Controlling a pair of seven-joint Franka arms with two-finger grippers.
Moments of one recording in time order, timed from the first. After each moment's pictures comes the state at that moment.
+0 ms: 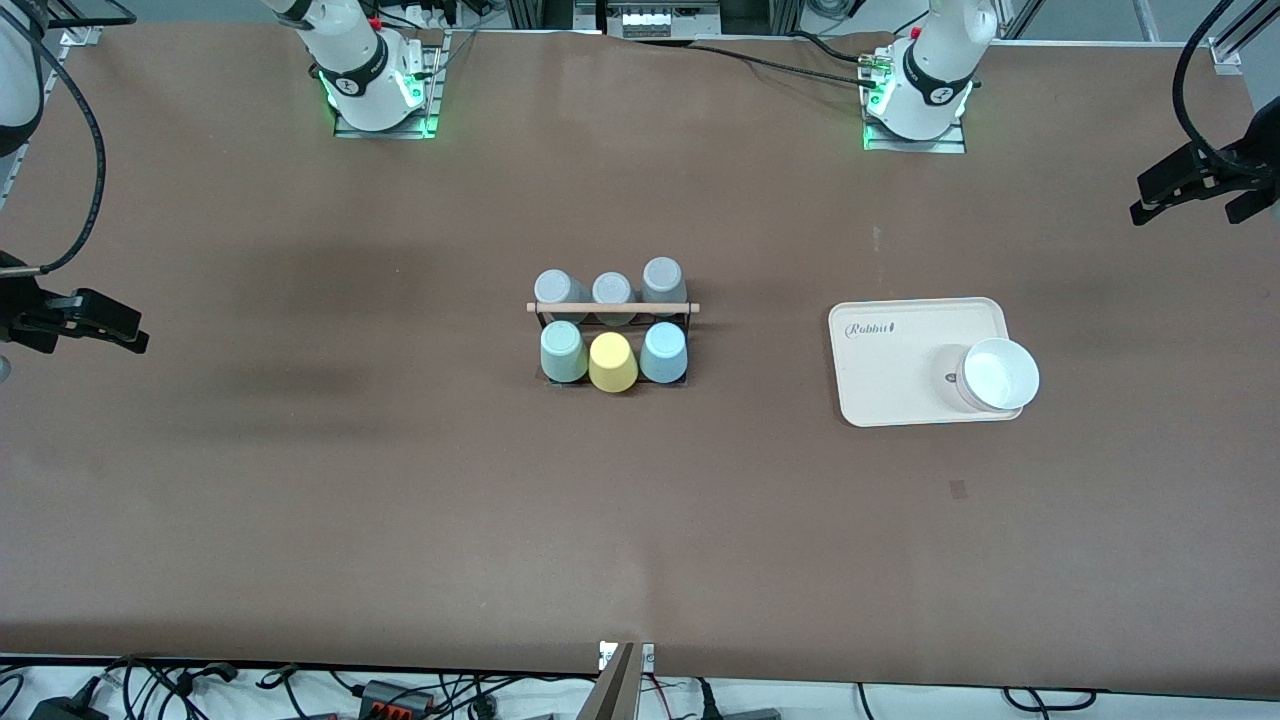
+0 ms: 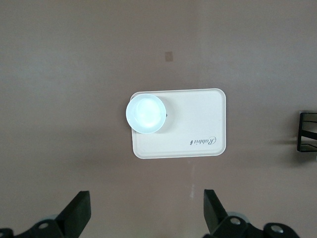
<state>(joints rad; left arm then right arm) 0.07 -0.04 -0.03 -1.54 0.00 1.48 0.00 0.03 0.26 -0.07 -1.36 0.00 1.68 -0.05</state>
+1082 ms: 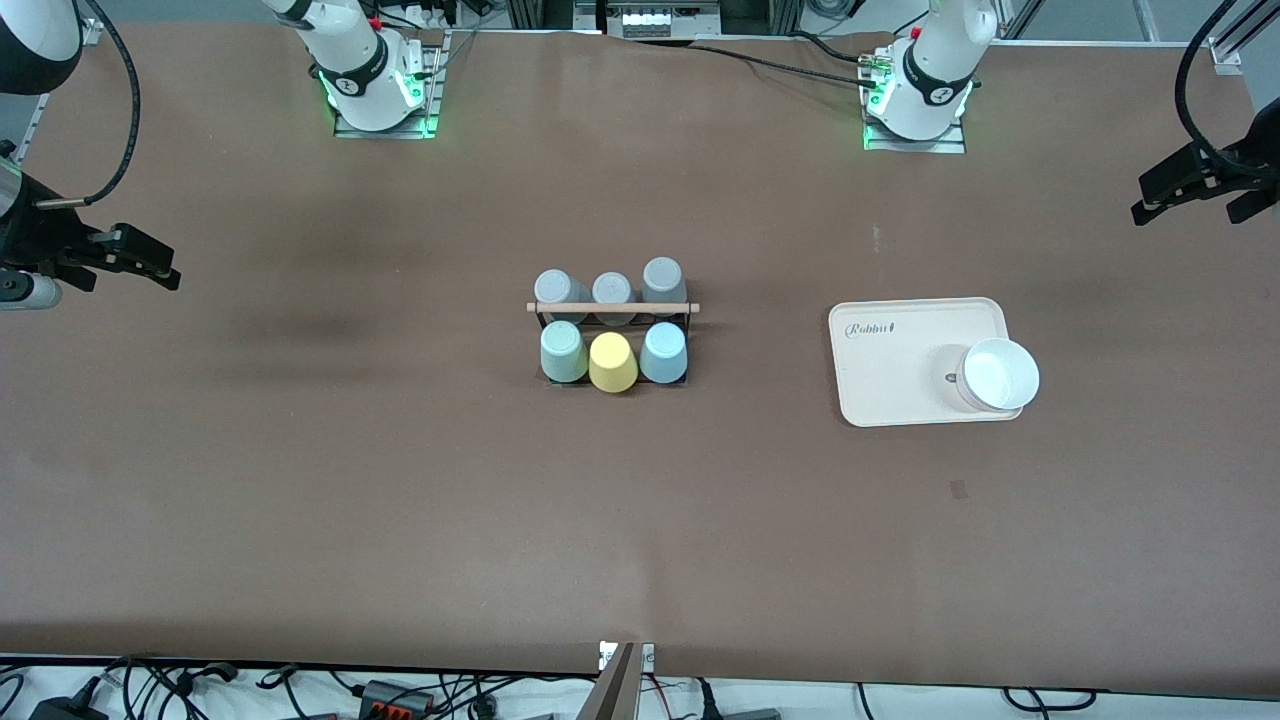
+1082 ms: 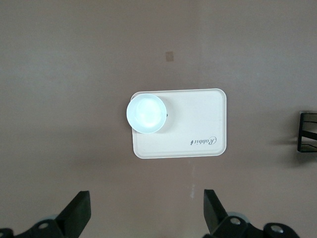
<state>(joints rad) 0.07 -0.04 -0.03 -1.54 0.00 1.48 0.00 0.03 0.04 -0.07 -1.67 0.00 1.72 -0.07</state>
